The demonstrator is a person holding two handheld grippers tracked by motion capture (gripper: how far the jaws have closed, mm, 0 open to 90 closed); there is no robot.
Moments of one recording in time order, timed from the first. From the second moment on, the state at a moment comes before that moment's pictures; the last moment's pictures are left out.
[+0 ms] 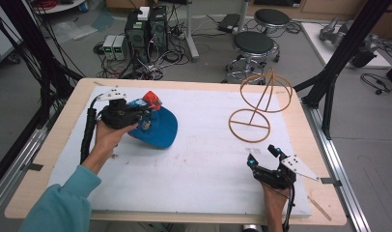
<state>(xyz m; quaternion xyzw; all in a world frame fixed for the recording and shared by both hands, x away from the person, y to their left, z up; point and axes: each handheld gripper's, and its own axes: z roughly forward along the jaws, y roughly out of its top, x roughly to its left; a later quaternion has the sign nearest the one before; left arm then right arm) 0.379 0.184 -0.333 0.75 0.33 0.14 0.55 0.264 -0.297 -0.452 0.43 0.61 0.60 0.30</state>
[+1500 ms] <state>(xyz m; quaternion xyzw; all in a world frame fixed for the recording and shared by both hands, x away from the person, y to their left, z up) 0.314 0.015 -0.347 0.80 0.19 -0.01 0.57 0.264 -0.298 -0.452 0.43 0.60 0.60 0.29</state>
